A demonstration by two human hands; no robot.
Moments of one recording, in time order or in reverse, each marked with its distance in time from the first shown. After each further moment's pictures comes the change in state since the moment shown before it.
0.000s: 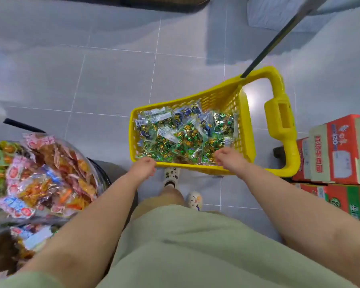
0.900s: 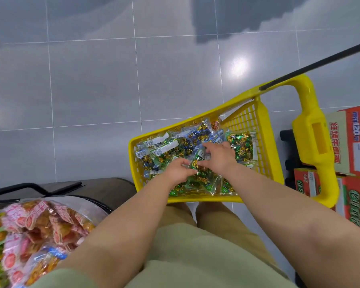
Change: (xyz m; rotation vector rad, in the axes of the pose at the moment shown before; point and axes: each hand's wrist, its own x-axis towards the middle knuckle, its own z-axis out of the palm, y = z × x) left_hand 0.112 0.106 0.014 0.075 -0.357 -0.049; right_hand 0.117 -0.097 0.028 -0.605 0.070 -0.062
